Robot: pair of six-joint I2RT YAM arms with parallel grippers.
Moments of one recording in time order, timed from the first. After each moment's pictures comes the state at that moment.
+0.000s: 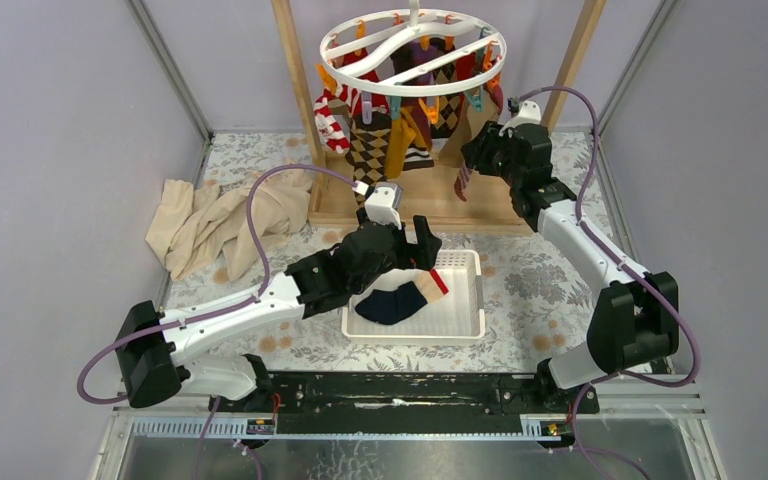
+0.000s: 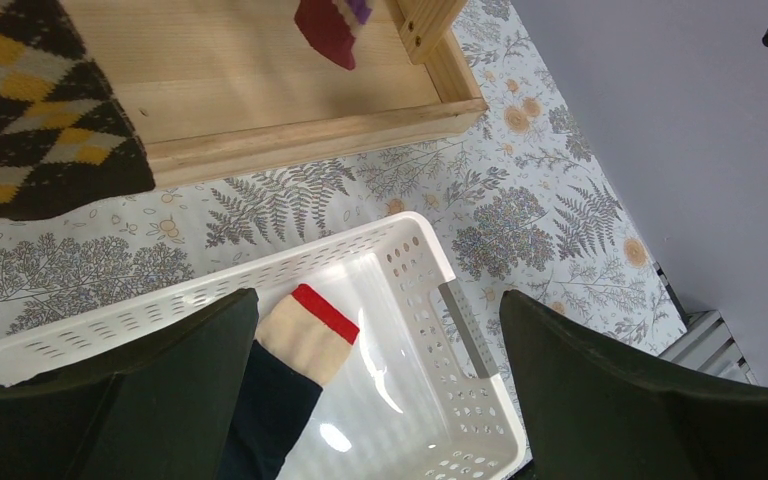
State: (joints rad) left arm -1.04 1.29 1.01 -0.08 -0.40 -0.59; right arm 0.27 1.50 1.18 0.05 -0.06 0.41
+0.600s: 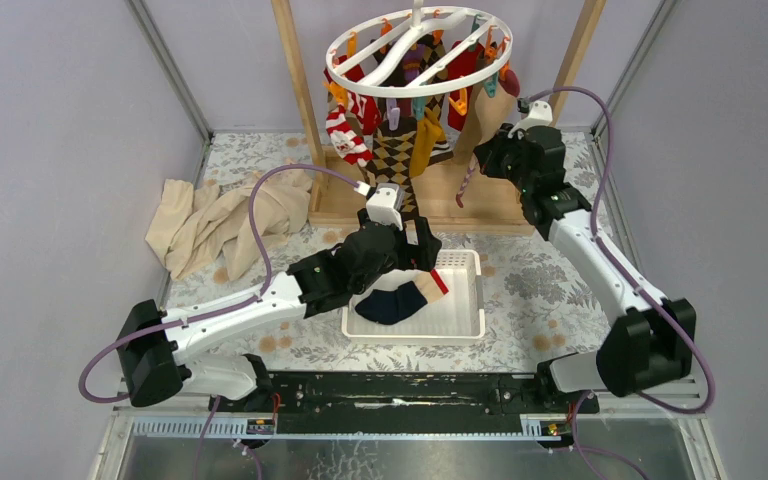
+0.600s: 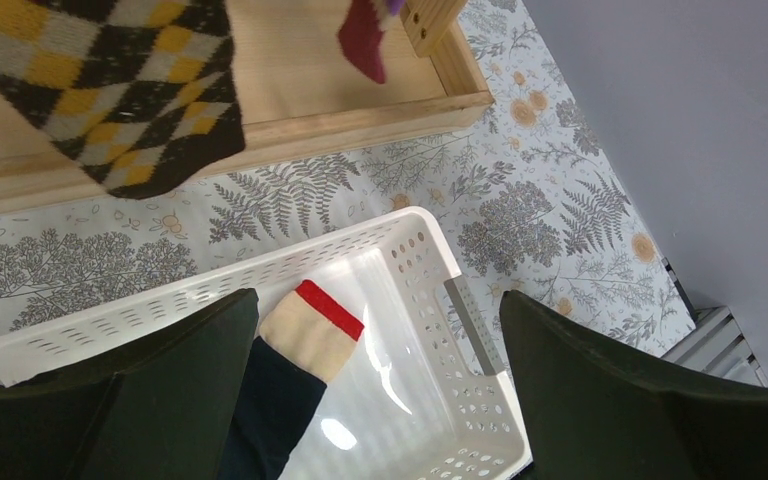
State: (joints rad) left arm -1.04 1.29 1.01 -0.08 -0.40 -0.59; right arm 0.27 1.41 1.17 -0.02 -0.05 0.39
